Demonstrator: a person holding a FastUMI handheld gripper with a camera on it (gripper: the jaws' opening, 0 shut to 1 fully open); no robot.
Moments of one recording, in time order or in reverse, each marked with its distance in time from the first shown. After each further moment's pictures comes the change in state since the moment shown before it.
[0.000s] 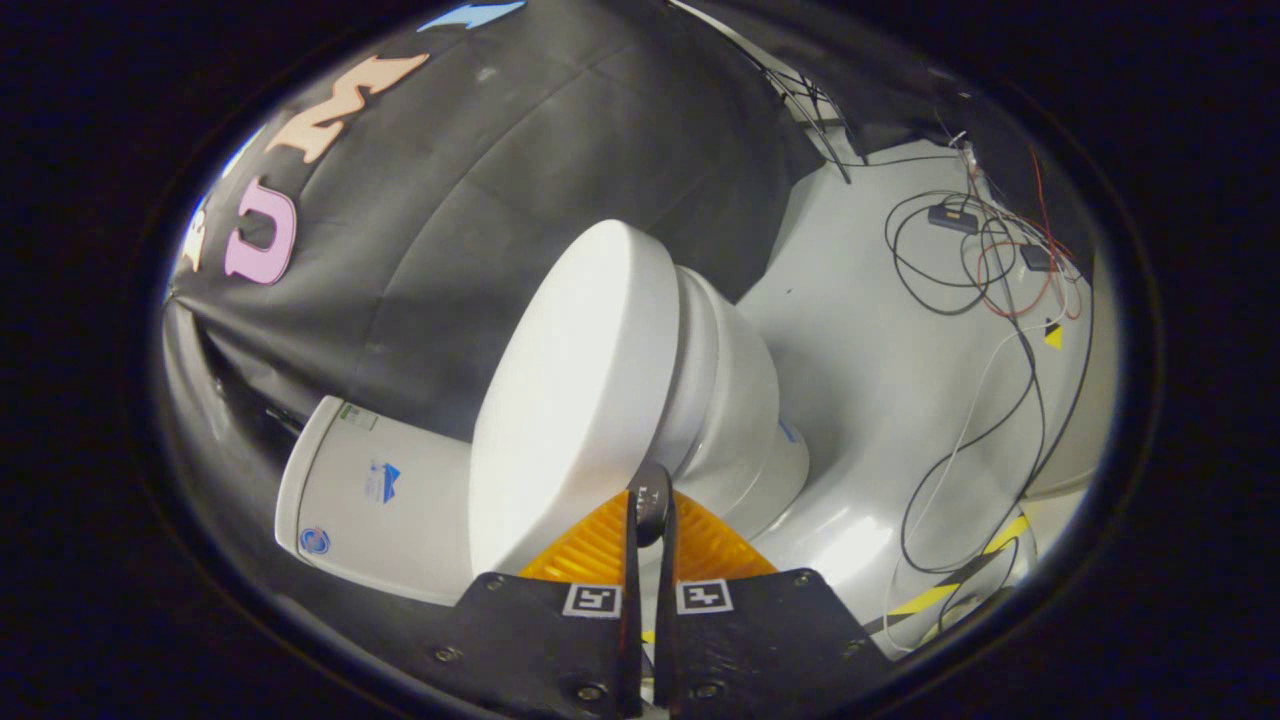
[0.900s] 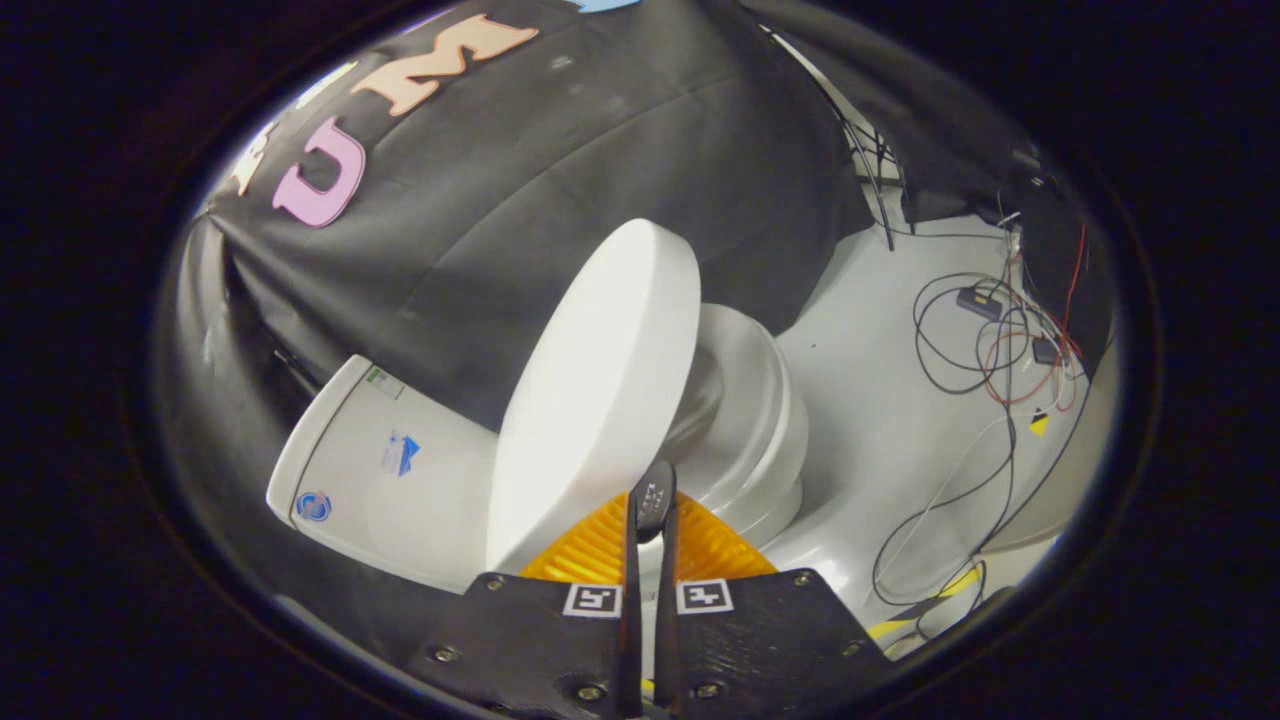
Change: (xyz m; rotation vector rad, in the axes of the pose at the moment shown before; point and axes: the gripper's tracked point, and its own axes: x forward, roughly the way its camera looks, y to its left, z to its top) arm -0.035 0.055 0.017 -0.224 -0.074 0.015
